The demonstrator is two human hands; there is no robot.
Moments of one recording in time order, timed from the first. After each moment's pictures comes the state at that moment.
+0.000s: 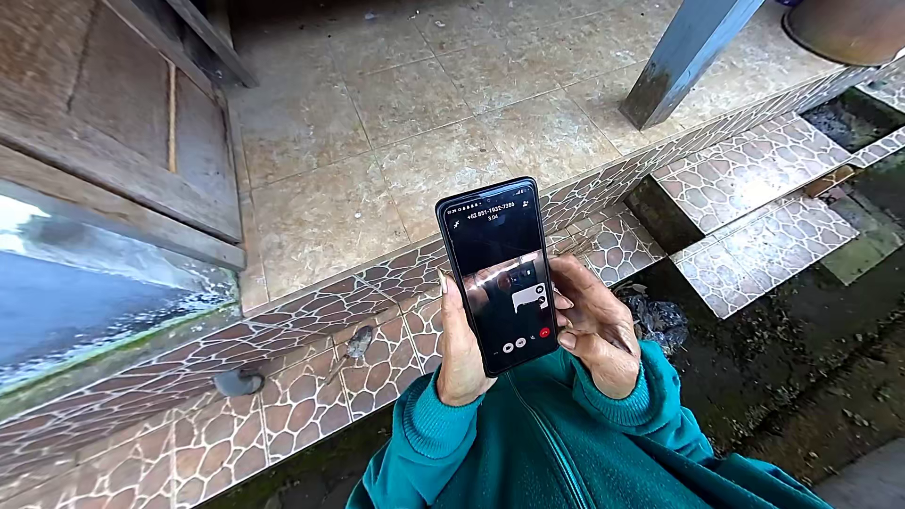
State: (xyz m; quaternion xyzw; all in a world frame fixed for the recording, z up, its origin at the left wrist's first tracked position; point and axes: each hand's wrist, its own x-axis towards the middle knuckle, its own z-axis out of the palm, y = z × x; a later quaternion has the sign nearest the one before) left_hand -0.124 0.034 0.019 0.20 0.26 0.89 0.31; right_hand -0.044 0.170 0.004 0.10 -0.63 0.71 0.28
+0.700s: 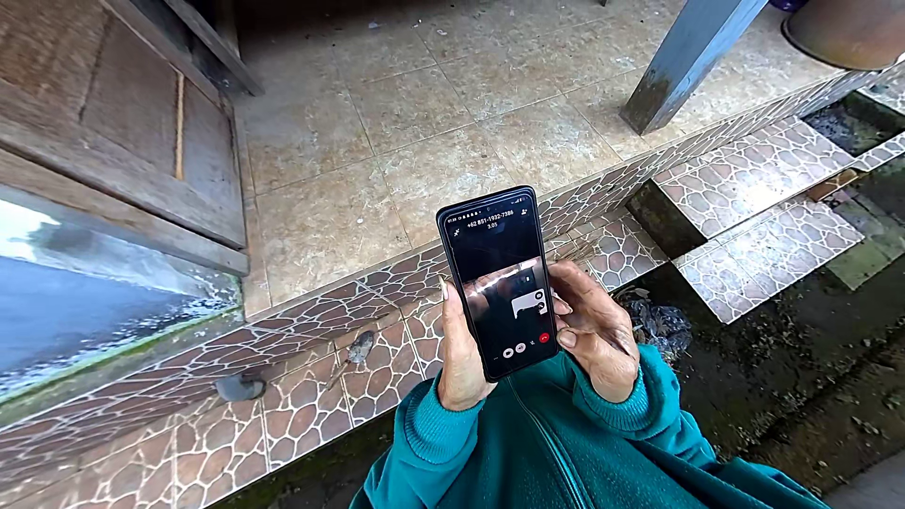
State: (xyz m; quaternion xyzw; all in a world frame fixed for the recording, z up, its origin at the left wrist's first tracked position) left_hand -0.125 0.038 0.020 0.20 0.27 0.89 0.29; right_hand -0.050 0.171 0.000 0.11 -0.61 0.72 0.30
